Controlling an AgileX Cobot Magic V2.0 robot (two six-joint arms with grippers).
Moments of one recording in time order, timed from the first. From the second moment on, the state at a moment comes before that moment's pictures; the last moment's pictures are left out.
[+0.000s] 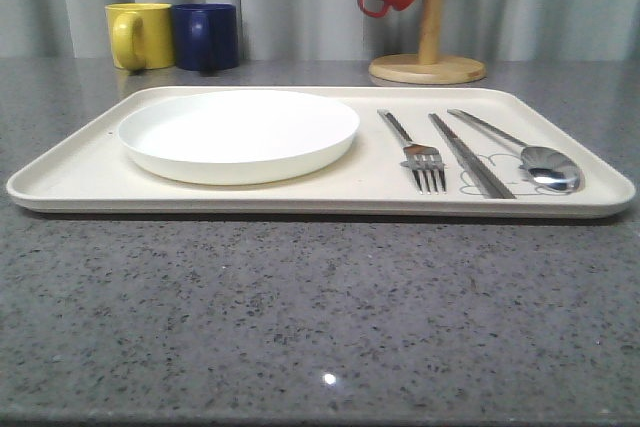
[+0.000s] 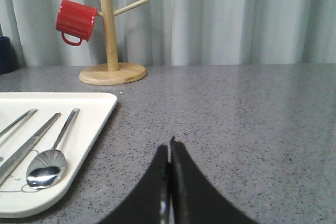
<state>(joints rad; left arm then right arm) -0.22 0.27 -0.44 -0.11 0.31 0.22 -0.01 -0.01 0.03 0.01 0.00 0.04</state>
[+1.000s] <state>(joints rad) -0.02 0.02 -0.17 0.02 0.21 0.07 -0.01 -0.01 0.03 0.01 0.00 0.04</state>
